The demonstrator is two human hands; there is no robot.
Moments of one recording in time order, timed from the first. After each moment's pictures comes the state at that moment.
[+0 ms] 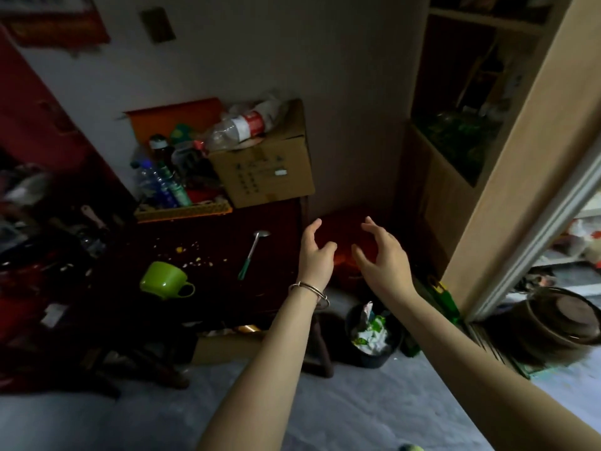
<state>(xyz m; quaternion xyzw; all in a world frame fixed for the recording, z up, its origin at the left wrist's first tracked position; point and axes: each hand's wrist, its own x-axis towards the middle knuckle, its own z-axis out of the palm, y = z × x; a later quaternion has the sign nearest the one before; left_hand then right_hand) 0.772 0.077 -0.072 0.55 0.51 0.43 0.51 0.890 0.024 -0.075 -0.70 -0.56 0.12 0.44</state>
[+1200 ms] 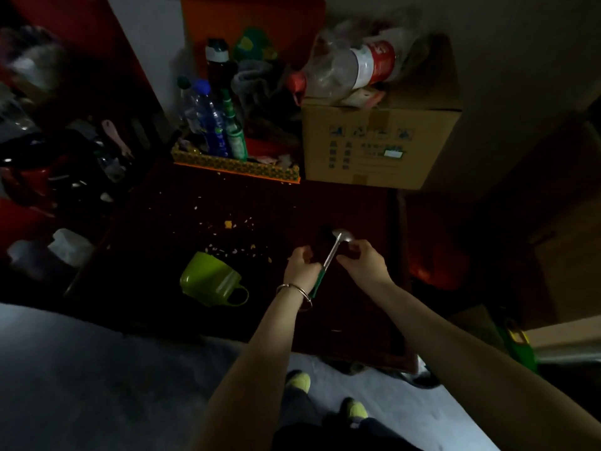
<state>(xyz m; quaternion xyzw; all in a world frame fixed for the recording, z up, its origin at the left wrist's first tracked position) 0.545 0.324 -0.219 0.41 0.67 0.29 0.54 0.684 0.318 -0.184 -0.73 -0.50 0.39 0.24</state>
